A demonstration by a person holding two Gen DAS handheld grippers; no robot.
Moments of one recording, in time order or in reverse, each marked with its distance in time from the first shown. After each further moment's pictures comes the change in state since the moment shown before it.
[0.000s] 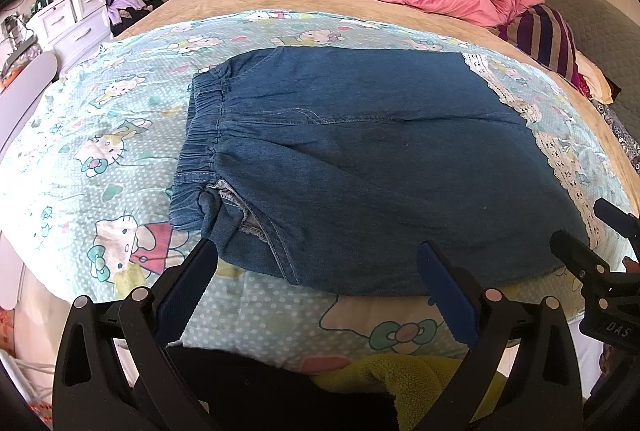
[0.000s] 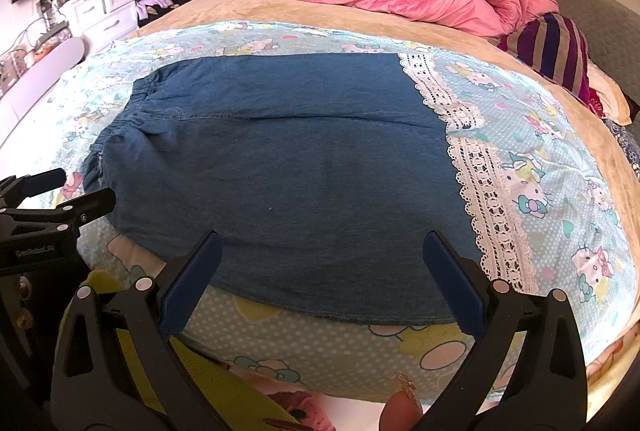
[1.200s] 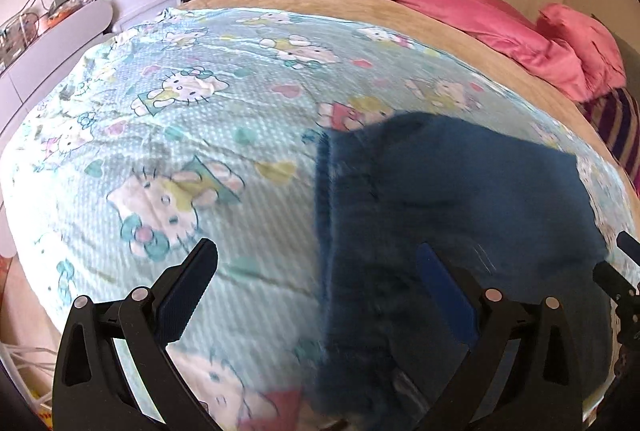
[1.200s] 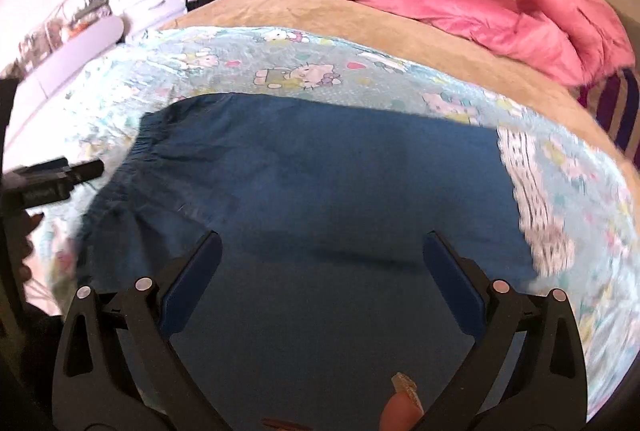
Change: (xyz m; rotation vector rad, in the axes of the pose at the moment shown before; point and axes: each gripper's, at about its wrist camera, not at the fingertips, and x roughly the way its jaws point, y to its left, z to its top) left arm 0.079 0.138 0.106 -0.260 0.006 0.128; right arm 0.104 0.043 0.134 -0.189 0.028 0.150
